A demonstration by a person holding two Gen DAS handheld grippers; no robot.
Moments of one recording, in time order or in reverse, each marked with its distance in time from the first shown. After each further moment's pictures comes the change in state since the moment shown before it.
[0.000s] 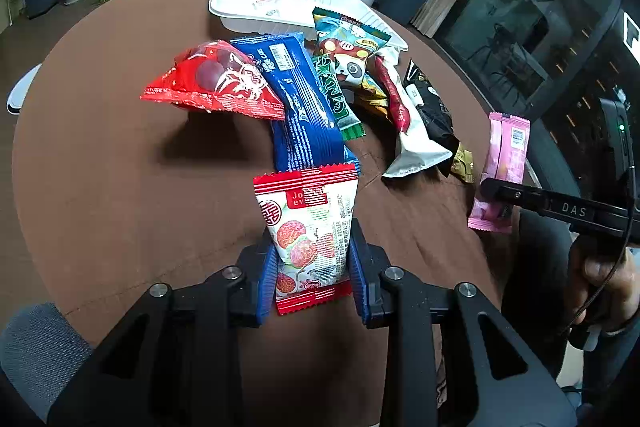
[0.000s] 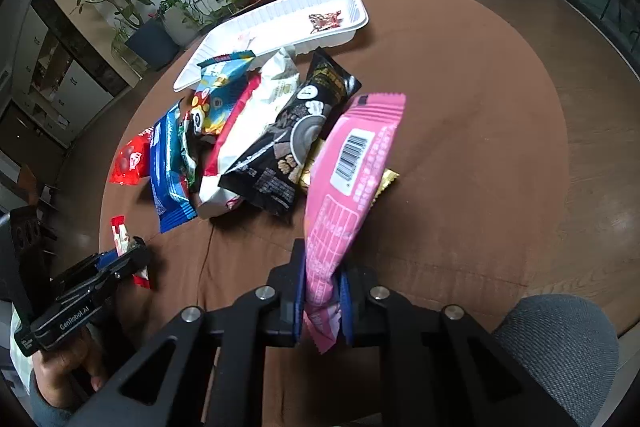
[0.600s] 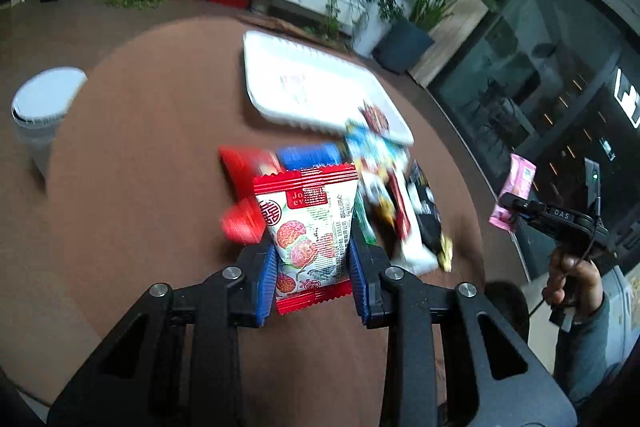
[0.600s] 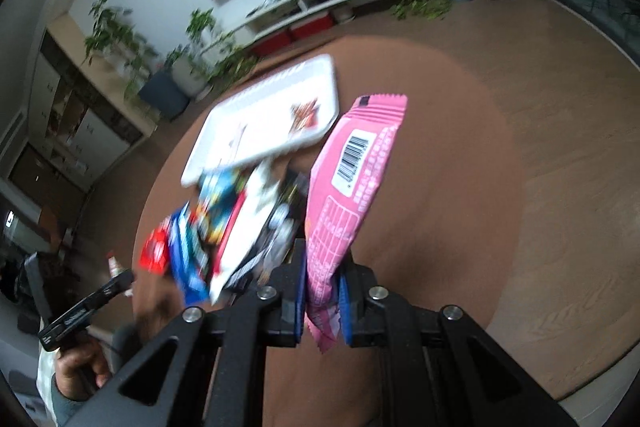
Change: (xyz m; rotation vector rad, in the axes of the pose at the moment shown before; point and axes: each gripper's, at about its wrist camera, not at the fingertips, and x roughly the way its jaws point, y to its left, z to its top) left arm -0.051 0.057 0.074 -0.110 -0.141 -0.067; right arm -0.063 -0.063 0.087 0.093 -0.171 0.054
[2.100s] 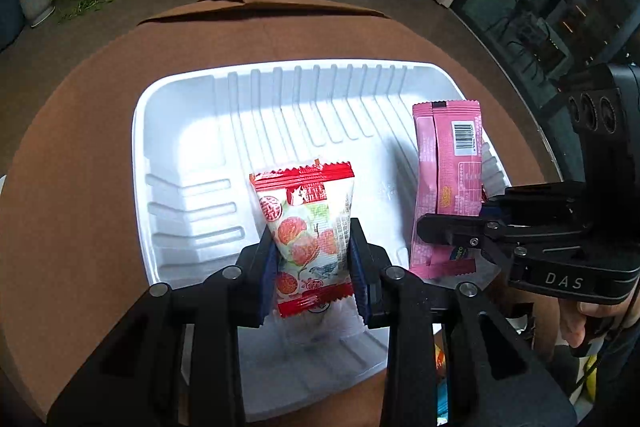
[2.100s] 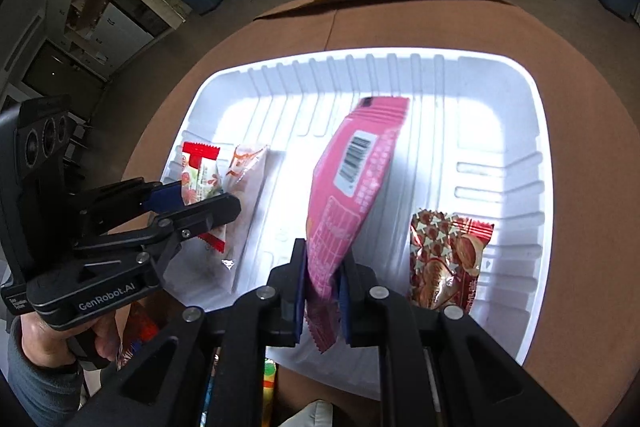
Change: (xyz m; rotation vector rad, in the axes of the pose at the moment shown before) left arm 0.303 -0.018 0.190 0.186 0.309 0.123; right arm 0.283 0.112 0.148 -0.260 0.419 0.116
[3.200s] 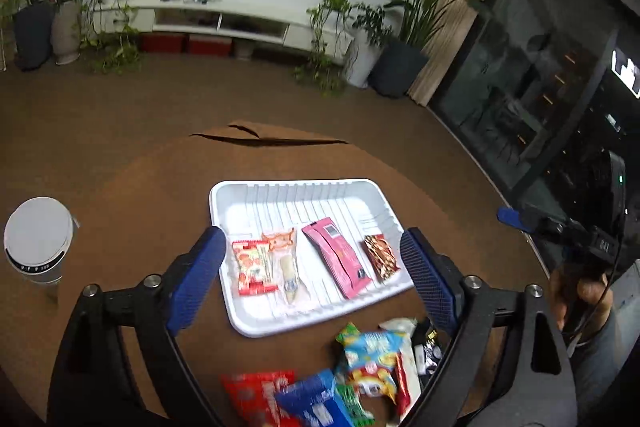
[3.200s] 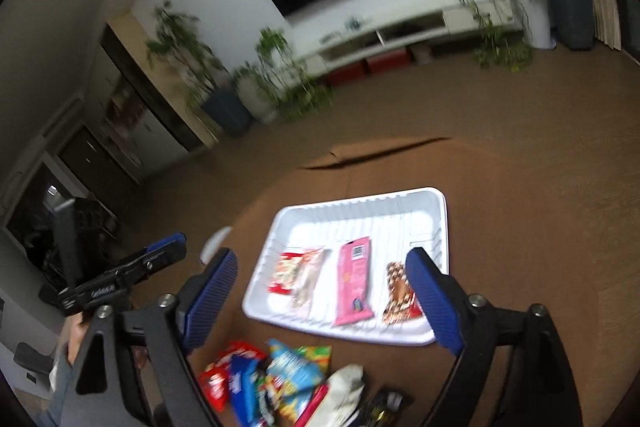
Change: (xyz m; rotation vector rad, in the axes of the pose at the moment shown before) left arm -0.204 -0.016 -0.058 -0.052 -0.395 -0.070; right arm -0.195 0.015 -0.093 0.045 -0.514 0.110
